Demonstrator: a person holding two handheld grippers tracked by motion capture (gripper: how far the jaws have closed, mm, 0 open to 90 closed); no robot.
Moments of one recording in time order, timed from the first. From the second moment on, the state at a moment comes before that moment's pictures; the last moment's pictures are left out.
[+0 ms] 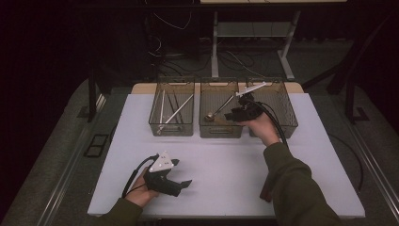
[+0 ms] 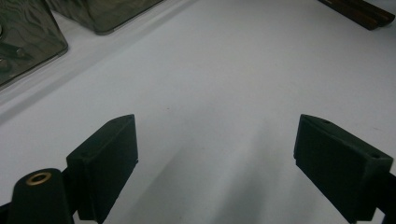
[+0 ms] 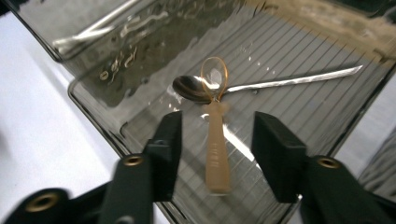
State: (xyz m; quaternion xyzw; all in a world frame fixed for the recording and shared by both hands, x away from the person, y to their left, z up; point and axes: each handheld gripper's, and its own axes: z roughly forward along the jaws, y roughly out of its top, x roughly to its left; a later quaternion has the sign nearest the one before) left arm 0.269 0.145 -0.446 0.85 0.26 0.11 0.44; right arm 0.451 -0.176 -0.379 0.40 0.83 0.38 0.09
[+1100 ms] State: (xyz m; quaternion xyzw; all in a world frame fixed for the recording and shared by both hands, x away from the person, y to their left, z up) left arm 0.269 0.145 -0.447 0.85 0.27 0.11 0.45; right arm 0.335 -0.272 -0.389 0.37 0.85 0.37 0.10
